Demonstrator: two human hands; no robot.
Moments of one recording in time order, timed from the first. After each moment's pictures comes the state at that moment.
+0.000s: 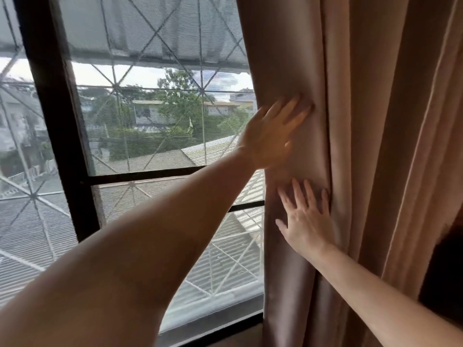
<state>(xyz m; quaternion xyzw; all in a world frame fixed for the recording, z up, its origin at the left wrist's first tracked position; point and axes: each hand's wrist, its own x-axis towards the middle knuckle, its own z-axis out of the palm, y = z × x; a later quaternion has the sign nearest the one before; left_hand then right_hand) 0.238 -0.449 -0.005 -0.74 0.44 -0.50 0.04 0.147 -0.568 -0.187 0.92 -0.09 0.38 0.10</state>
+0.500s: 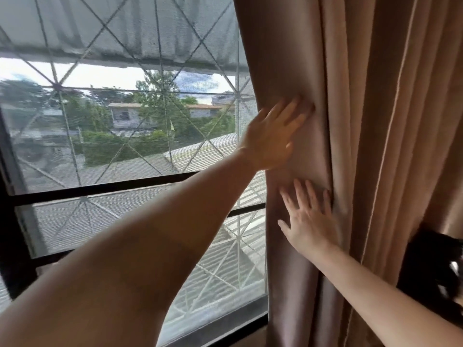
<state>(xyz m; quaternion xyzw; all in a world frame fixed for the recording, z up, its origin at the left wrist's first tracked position) 0.255 -0.543 -0.004 -0.73 0.46 -0.50 0.03 0.151 -0.653 -0.182 0.91 -0.14 0.37 0.14</state>
